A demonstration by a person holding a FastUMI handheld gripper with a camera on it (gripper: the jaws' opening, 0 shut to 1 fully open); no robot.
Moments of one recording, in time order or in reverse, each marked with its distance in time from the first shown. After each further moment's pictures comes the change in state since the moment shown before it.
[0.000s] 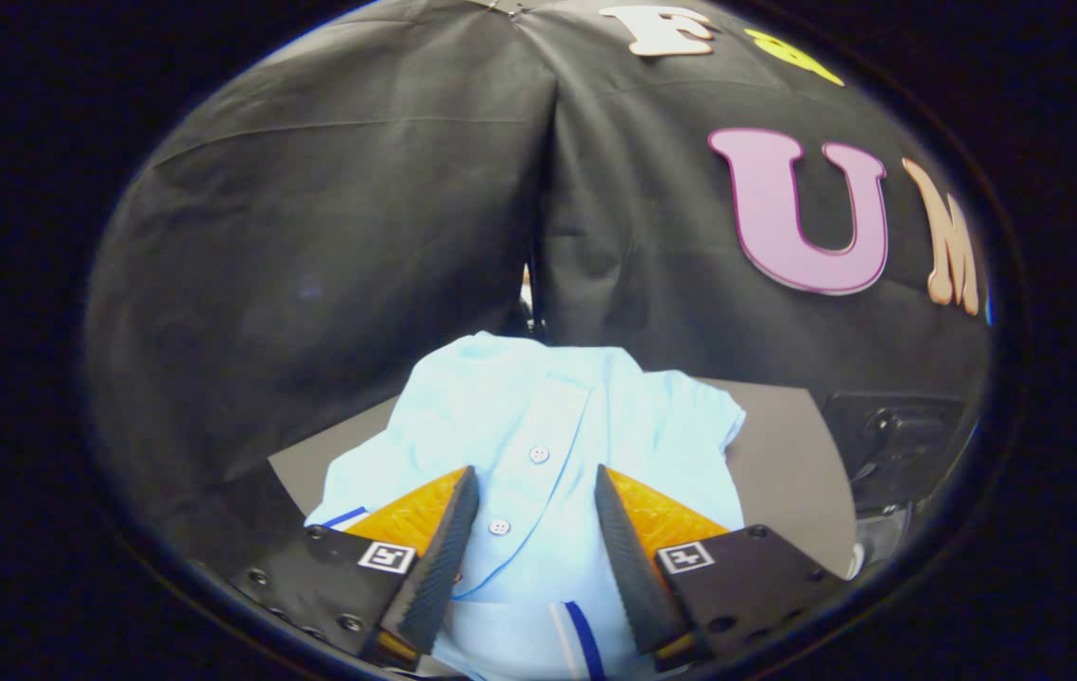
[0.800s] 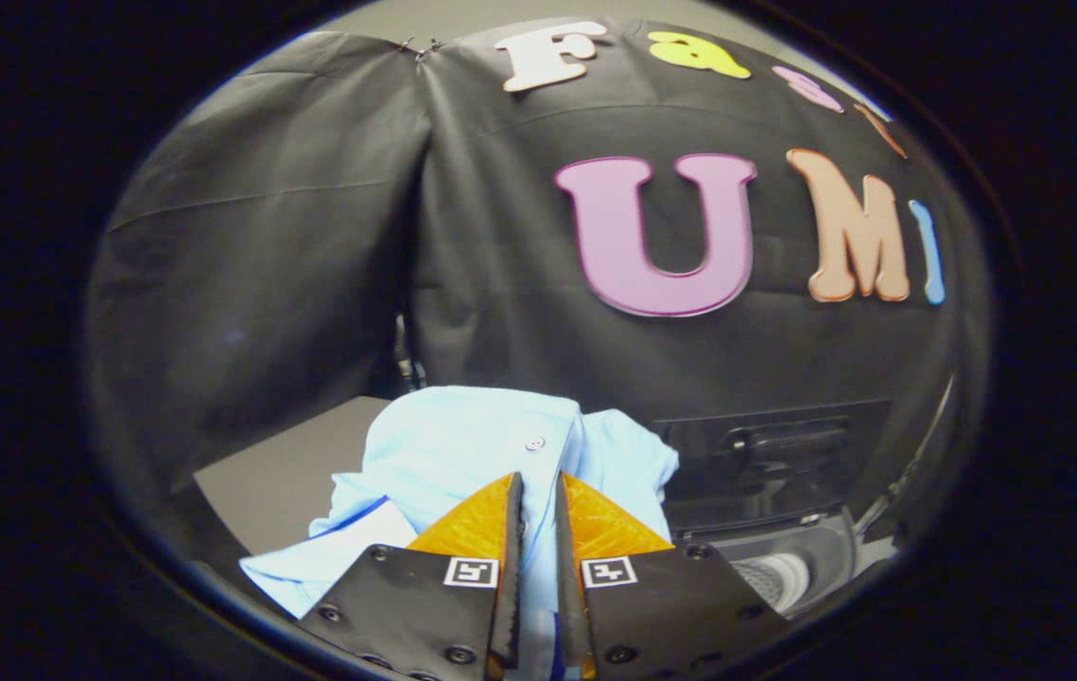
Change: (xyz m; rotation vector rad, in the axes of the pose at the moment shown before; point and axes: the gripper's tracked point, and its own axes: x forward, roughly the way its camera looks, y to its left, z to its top) arm -0.072 -0.187 0.028 0.011 -0.131 -0.363
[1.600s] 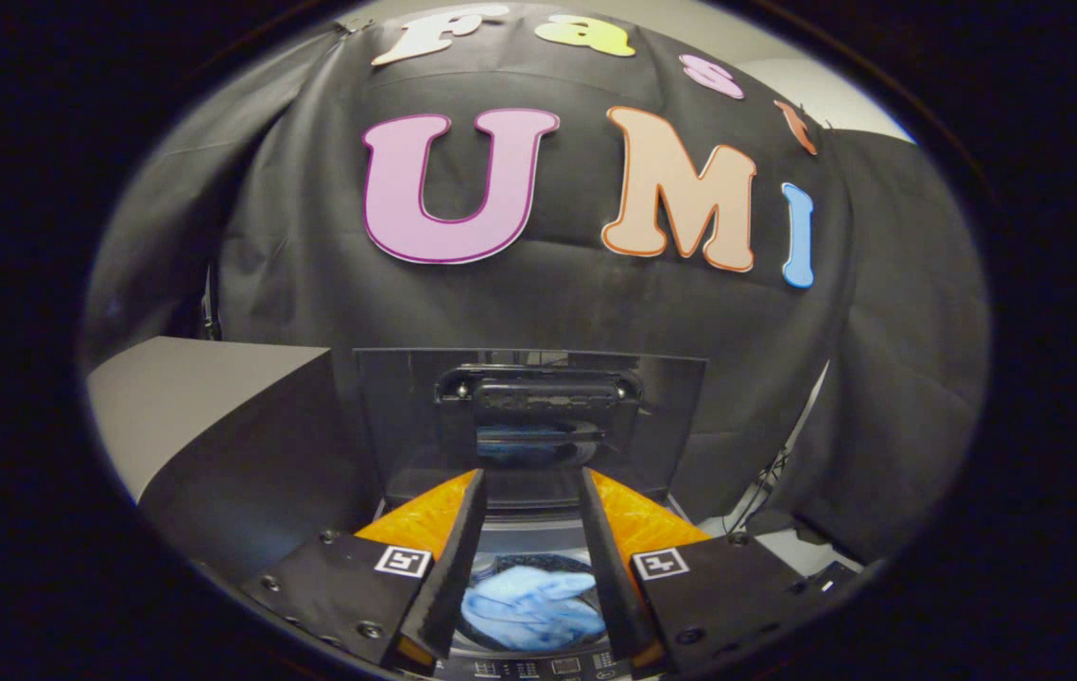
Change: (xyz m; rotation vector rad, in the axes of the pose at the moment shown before) arm -0.003 -0.189 -0.073 -0.025 0.061 -0.360
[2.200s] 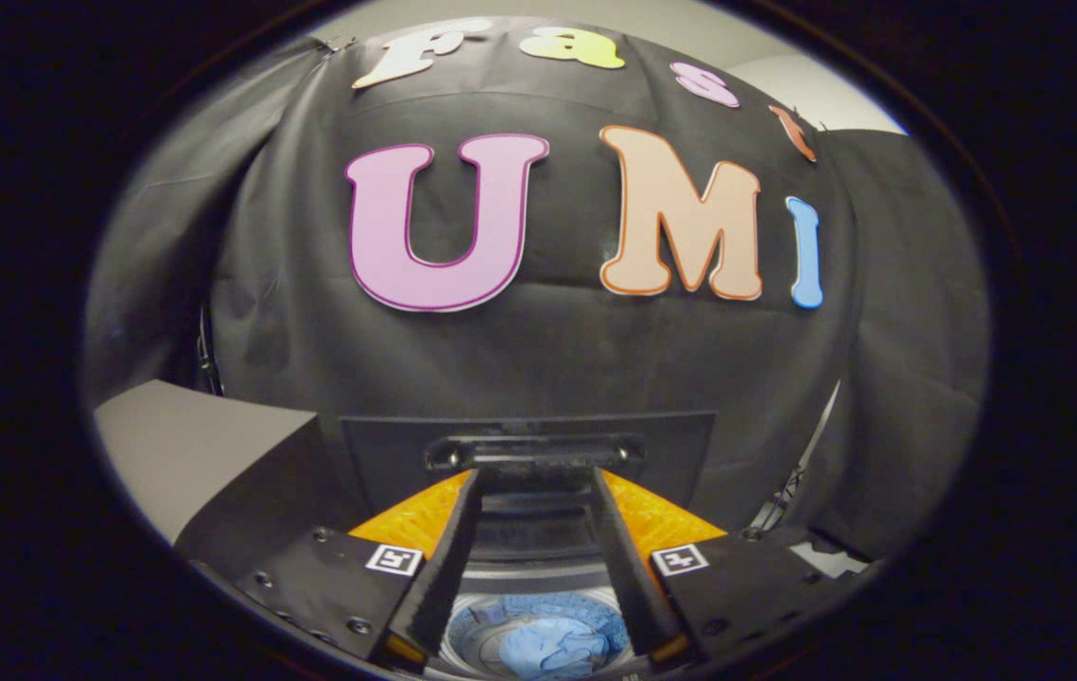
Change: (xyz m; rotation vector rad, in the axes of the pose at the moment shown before) arm 0.042 0.001 0.063 0.040 -0.093 0.031
